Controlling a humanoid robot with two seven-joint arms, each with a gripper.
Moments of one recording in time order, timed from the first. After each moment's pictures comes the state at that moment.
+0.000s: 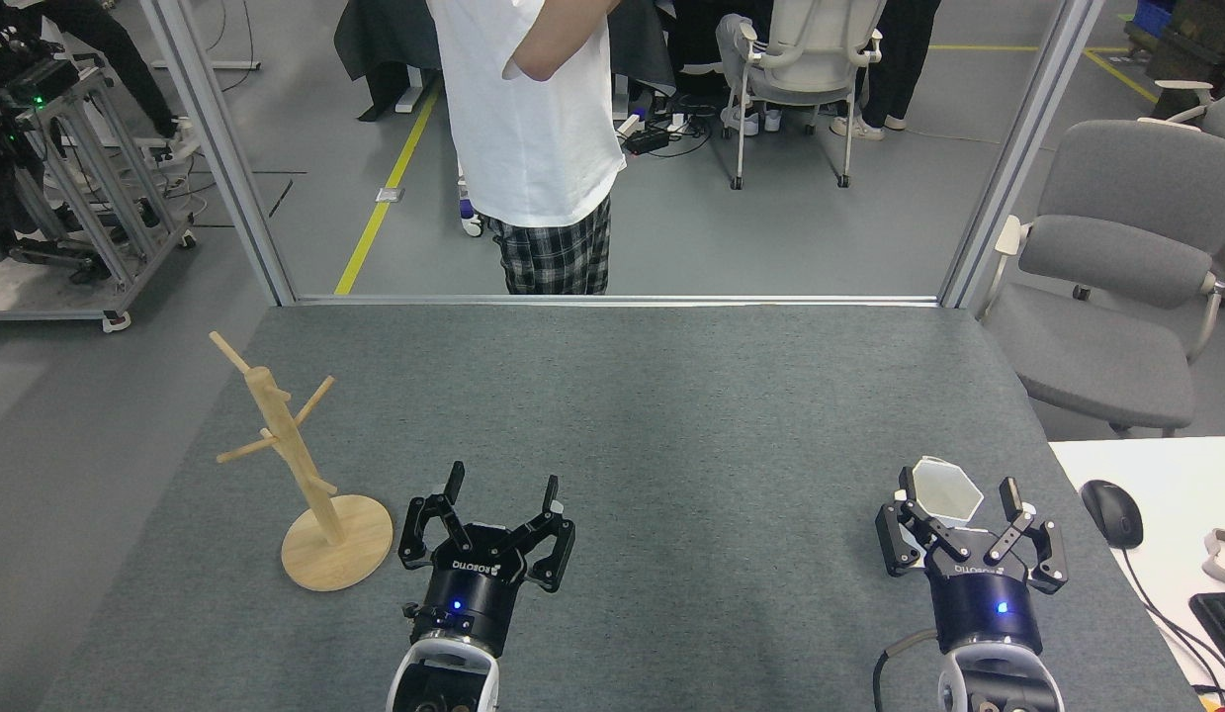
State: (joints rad) left arm -0.13 -0.10 -0.22 -1.47 -1.63 0.10 0.13; right arm -0.07 -0.02 -0.15 -1.52 1.52 0.01 -0.06
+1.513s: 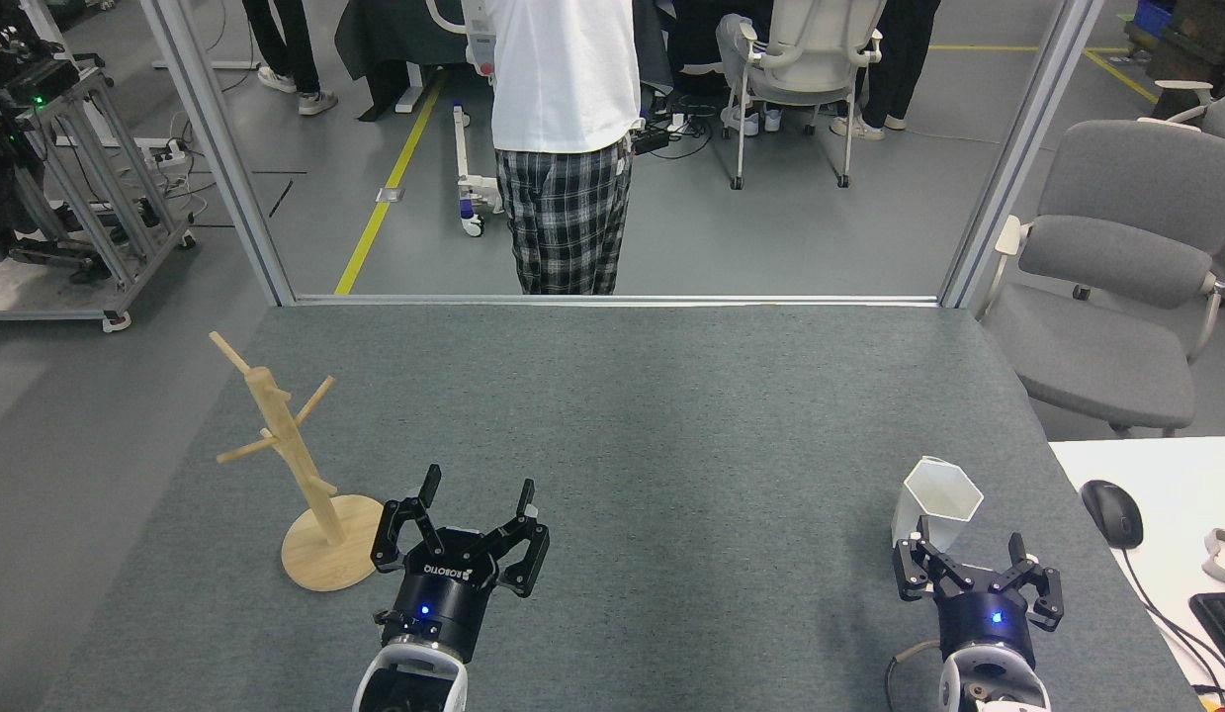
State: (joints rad) left arm -0.10 -0.09 -0.14 -1.50 -1.62 0.00 0.15; right arm -0.20 -0.06 -0.16 -1.11 1.51 0.11 -0.06
